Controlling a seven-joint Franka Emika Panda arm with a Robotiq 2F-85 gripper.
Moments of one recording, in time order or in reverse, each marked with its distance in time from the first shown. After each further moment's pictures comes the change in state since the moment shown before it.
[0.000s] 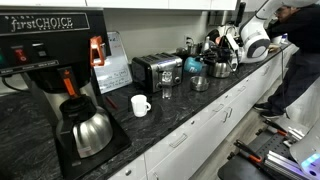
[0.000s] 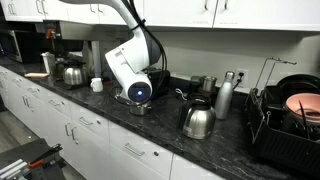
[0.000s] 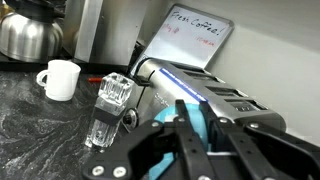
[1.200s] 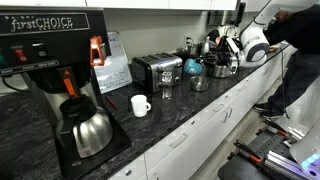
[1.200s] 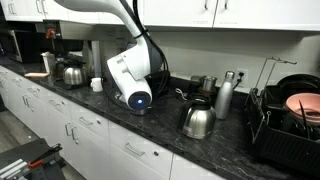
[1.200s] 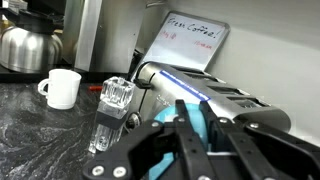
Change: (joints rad) arm -0.012 0.054 -0.007 0.002 0.017 -0.076 -0.004
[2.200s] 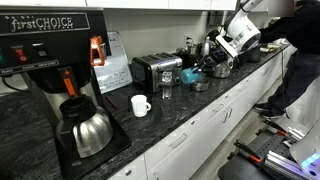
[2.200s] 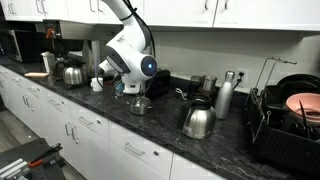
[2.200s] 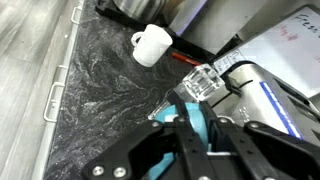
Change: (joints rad) arm 0.096 -0.079 0.063 0.073 -0.442 0.213 -0.084
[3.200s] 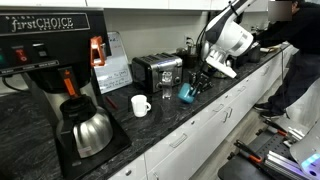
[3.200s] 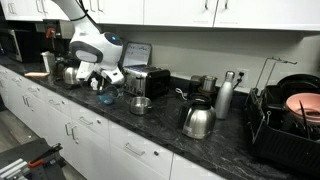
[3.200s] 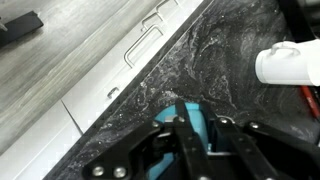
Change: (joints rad) arm 0.193 -0.100 0.246 -0.132 -0.380 0.558 -0.105
